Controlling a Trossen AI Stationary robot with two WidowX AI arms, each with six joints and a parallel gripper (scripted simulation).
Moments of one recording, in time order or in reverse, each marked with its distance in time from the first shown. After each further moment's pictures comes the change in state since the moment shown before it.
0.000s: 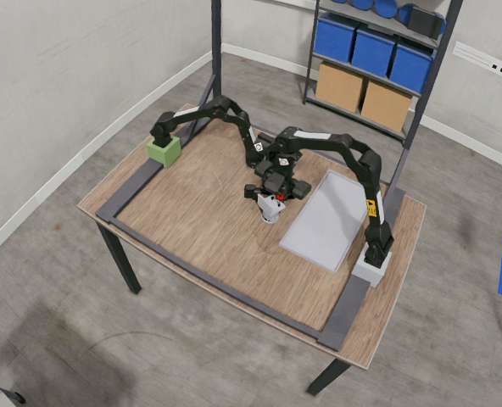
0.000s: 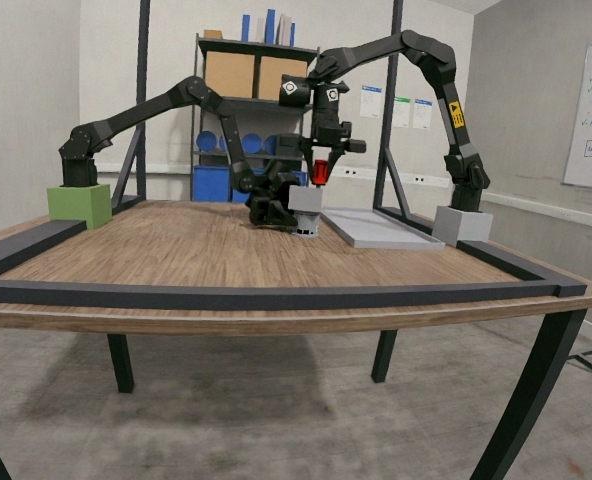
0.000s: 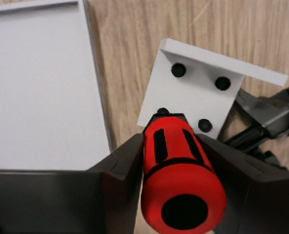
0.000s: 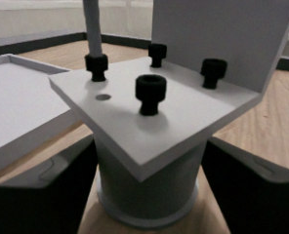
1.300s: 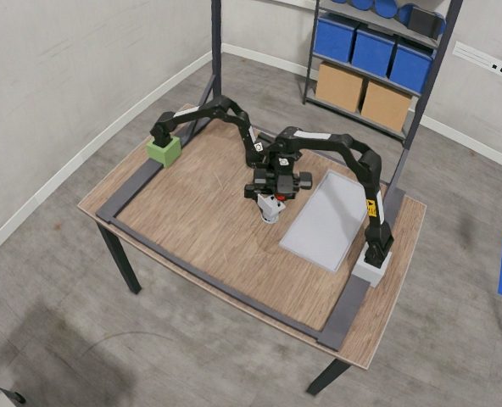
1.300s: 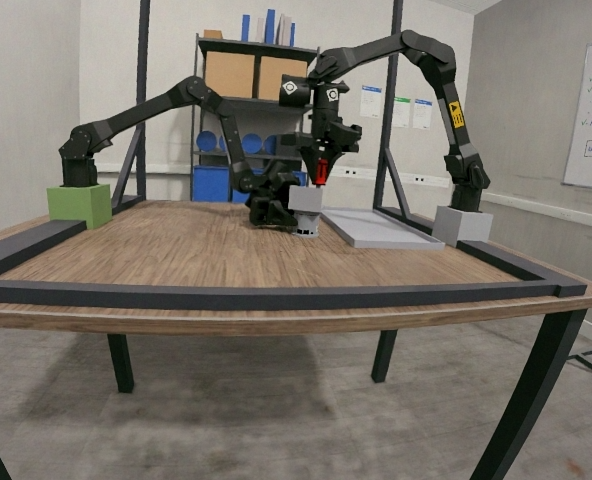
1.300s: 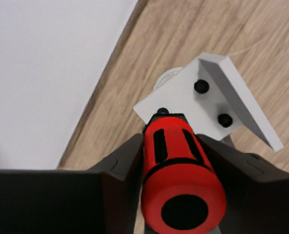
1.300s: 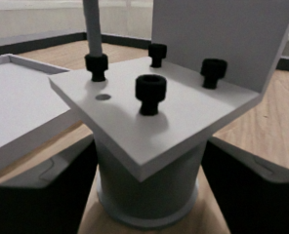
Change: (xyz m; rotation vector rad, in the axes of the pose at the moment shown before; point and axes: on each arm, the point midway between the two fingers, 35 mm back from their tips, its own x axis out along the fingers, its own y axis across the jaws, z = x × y) left arm 0.000 0.000 0.000 -0.609 0.001 0.001; right arm 0.000 0.000 0.000 0.000 0.000 0.000
